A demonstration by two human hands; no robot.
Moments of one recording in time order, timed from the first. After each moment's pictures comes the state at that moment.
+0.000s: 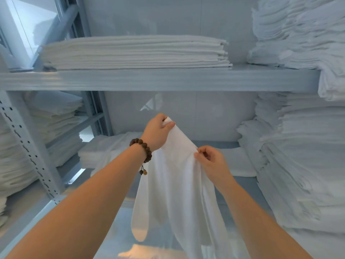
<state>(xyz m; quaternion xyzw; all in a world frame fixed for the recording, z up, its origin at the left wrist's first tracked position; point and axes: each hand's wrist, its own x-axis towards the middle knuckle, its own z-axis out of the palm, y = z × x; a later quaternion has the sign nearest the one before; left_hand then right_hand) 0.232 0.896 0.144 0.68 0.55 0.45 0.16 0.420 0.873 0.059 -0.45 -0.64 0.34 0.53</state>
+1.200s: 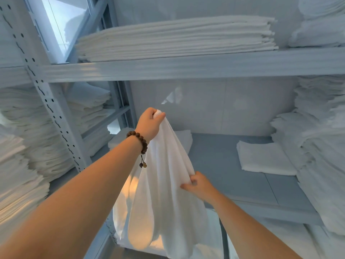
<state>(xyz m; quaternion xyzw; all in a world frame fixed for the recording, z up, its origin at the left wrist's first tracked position) 0.105 0.910 0.121 0.59 0.60 0.51 0.16 0.289 0.899 -0.055 -0.53 -0.72 0.38 0.25</state>
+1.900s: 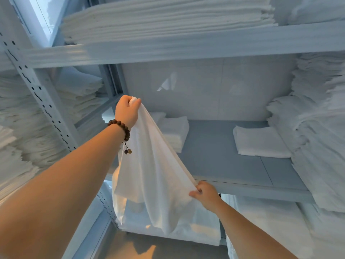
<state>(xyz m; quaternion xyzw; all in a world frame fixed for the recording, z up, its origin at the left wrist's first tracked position) 0.054 0.930 0.102 0.52 0.64 0.55 0.11 0.316 0.874 -0.138 -0.59 -0.70 0.36 0.19</state>
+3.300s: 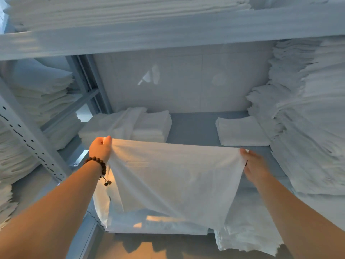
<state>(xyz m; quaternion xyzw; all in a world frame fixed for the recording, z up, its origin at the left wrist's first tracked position) 0.021 0.936 -0.027 0.43 0.77 0.45 0.15 0.478 0.929 -0.085 -0.56 -0.26 0.51 0.59</state>
